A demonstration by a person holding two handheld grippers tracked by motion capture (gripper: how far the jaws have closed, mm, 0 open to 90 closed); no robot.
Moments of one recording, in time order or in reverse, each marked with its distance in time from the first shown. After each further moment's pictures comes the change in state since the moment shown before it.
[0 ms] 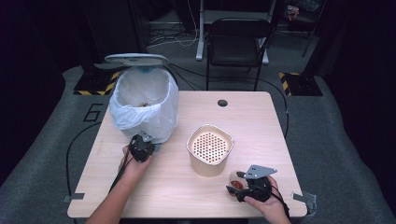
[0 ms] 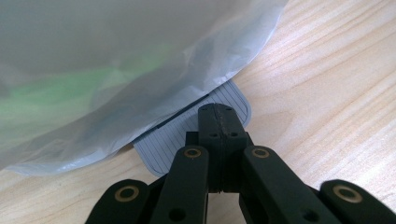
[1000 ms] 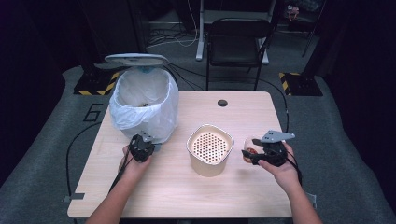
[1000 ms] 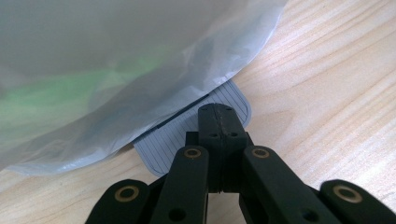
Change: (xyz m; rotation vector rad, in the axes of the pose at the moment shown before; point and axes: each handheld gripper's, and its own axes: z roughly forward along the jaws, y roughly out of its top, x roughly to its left) left arm 0.000 0.000 0.000 0.002 0.003 0.003; right arm -0.082 0.067 -0.033 -0.051 -0.144 0.009
